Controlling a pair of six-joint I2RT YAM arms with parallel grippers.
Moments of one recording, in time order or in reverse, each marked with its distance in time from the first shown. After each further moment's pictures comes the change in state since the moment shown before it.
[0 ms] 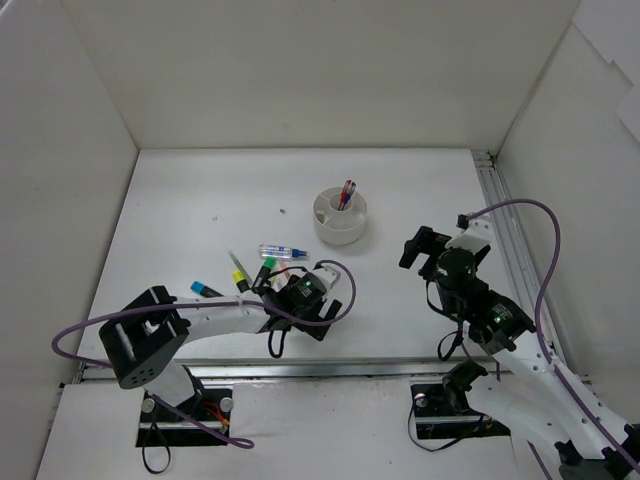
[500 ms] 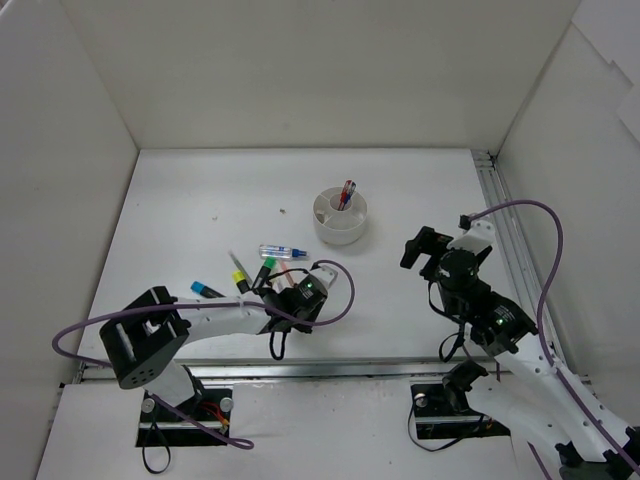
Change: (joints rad) left arm -0.013 0.001 0.002 -0.030 -0.065 -0.048; right arm 0.000 -0.011 0.000 0.000 0.000 -0.001
